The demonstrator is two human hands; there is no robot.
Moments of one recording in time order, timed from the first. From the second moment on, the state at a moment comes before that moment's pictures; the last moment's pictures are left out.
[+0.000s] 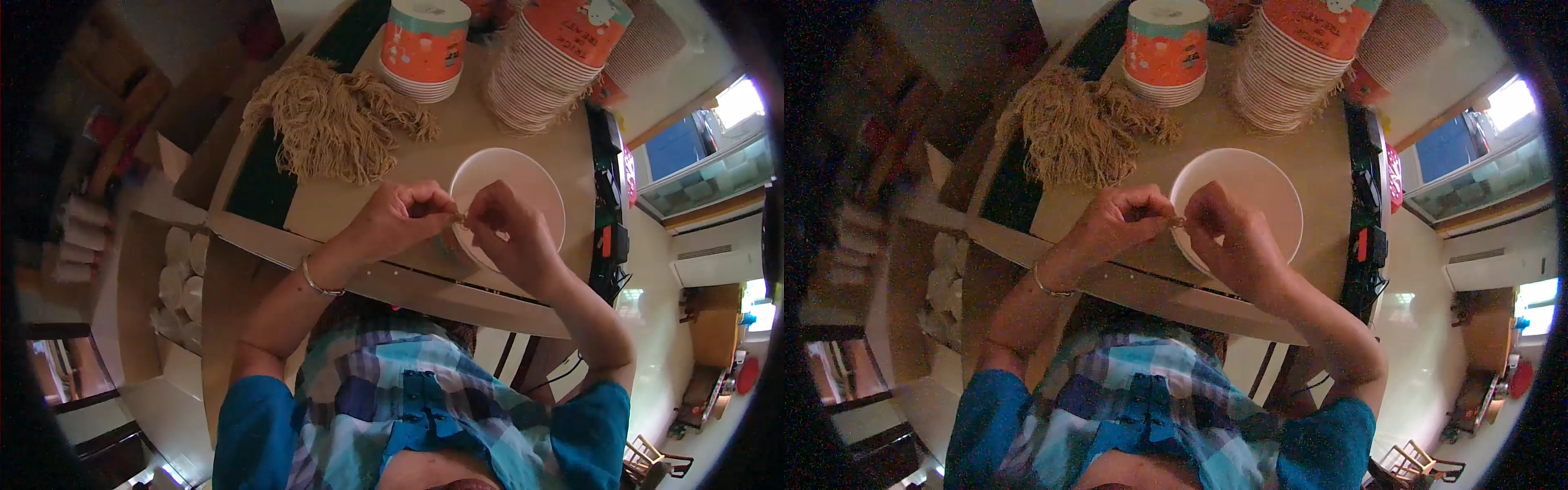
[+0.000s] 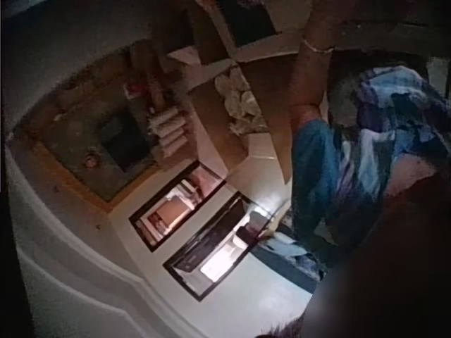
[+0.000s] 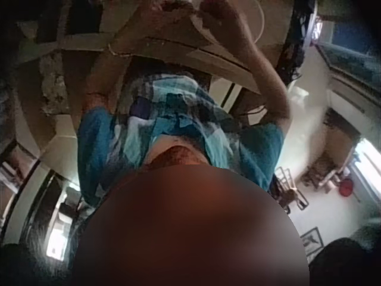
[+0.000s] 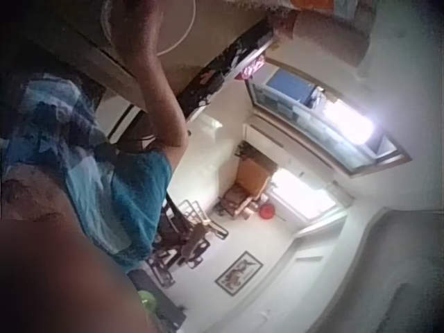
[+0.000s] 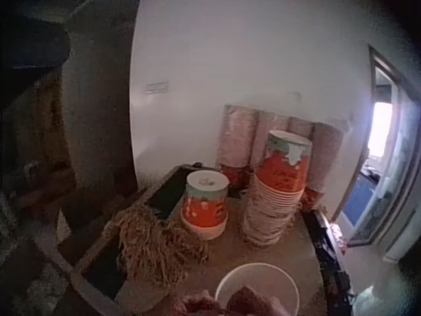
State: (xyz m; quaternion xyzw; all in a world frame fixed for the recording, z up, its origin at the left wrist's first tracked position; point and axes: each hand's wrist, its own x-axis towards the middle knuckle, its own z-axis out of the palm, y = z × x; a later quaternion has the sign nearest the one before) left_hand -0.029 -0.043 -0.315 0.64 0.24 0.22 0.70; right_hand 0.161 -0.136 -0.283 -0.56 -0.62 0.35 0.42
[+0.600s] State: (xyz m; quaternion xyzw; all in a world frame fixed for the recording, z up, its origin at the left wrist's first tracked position) left_hand -0.029 -0.043 -0.324 0.65 0.20 0.27 0.69; right_hand 0.150 -0.143 -0.270 -0.59 -0.70 0.23 0.34
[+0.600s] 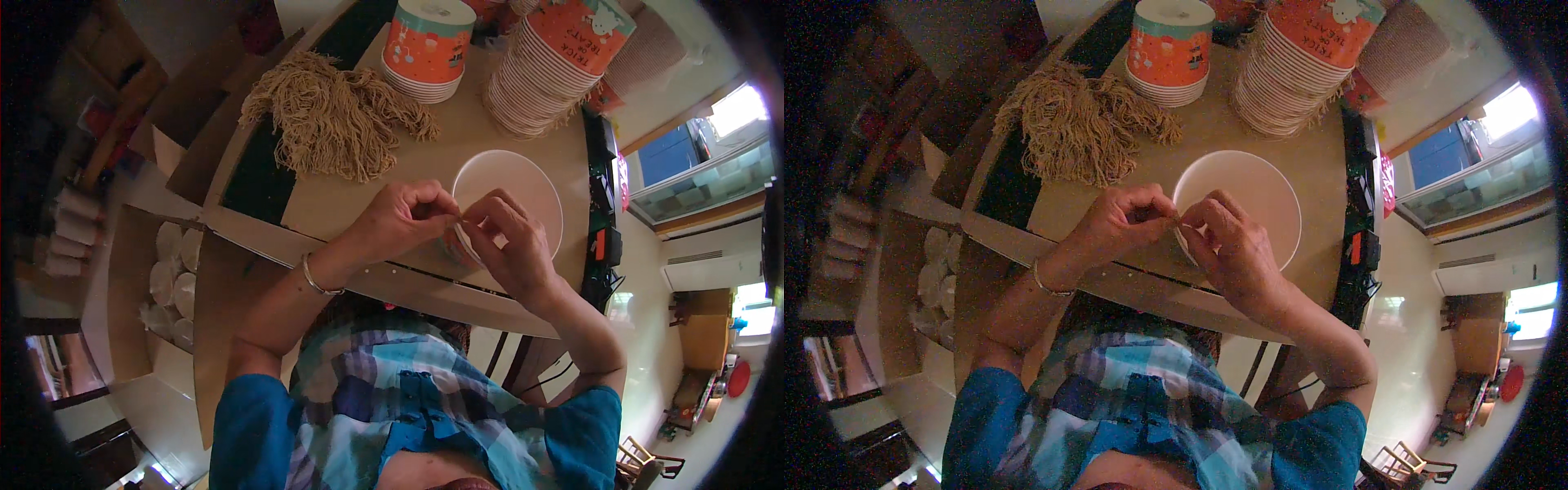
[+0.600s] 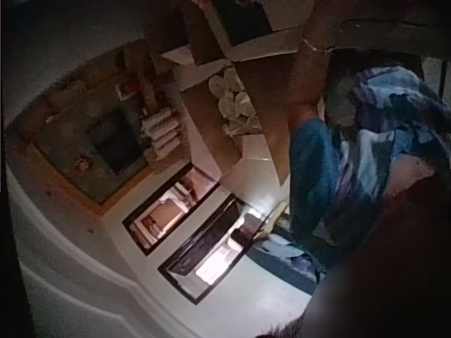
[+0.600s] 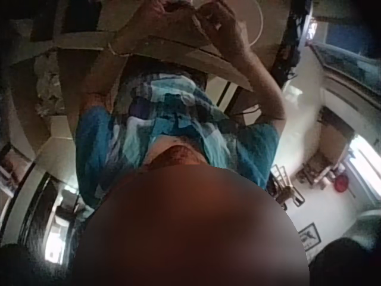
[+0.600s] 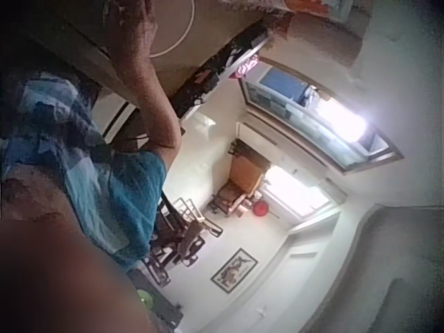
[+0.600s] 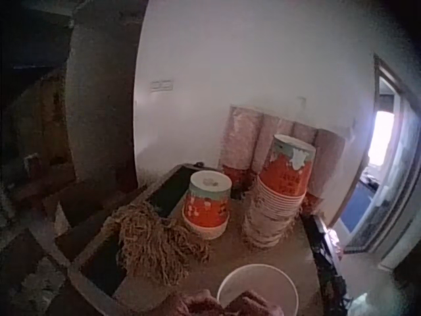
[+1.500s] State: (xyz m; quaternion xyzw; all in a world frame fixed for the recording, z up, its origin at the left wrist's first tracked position) left_hand -0.030 -0.046 -0.308 0.77 0.18 0.29 0.54; right_hand 0.160 -0.136 -0.280 -0.60 -0.62 0.36 0.36
